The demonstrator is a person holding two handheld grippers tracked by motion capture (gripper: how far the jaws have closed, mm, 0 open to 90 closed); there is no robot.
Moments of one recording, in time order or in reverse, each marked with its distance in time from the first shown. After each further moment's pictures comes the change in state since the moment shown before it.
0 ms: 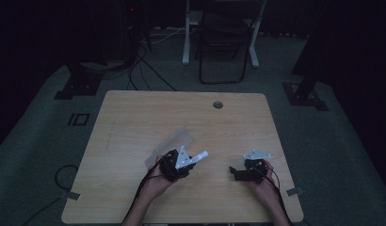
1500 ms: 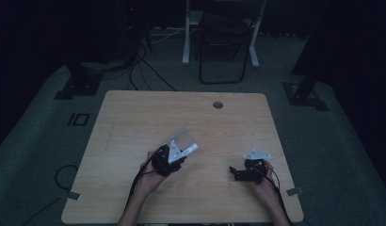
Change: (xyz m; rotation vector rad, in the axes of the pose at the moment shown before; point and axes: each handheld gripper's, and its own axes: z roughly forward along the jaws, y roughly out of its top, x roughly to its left) left arm 0.024 -0.012 -0.005 0.027 0.097 -0.045; right arm 0.000 0.000 0.000 0.000 0.000 0.000
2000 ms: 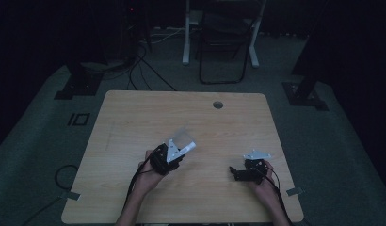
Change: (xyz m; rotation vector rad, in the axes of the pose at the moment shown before) left arm 0.005 -0.002 0.000 -0.001 0.023 0.011; right arm 0.000 0.000 0.000 0.000 0.000 0.000
